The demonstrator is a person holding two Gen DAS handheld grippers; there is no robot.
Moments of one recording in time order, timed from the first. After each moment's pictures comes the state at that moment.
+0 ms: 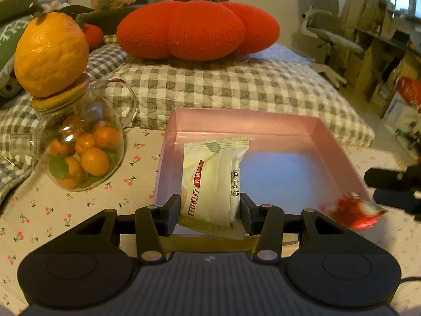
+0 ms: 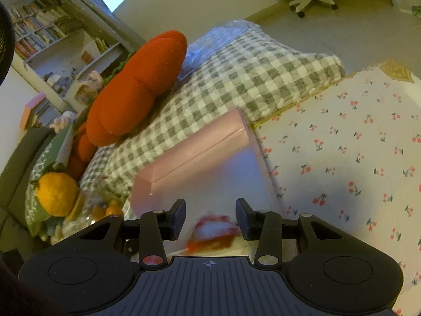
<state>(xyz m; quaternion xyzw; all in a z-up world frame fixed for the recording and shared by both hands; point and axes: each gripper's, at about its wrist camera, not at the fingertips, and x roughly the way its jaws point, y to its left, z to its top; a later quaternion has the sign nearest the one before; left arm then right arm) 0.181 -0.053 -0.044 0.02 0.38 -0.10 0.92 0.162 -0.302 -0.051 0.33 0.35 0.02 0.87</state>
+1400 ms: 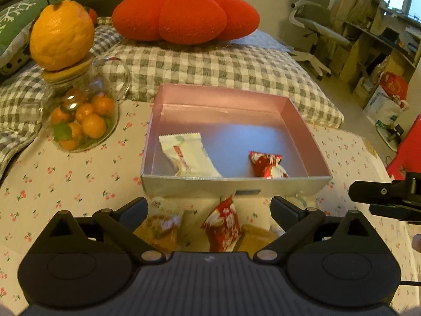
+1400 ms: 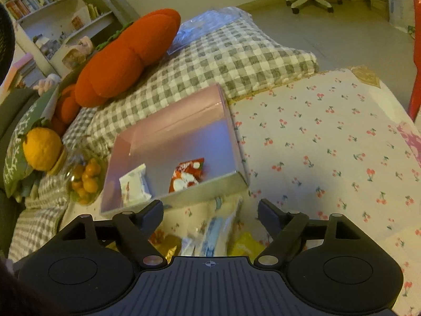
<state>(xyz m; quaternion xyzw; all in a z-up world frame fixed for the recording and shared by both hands) 0.133 -0.044 -0.024 -0.01 0.42 -0.14 0.90 0.109 -0.296 -0.023 0.25 0.42 0.00 0.87</state>
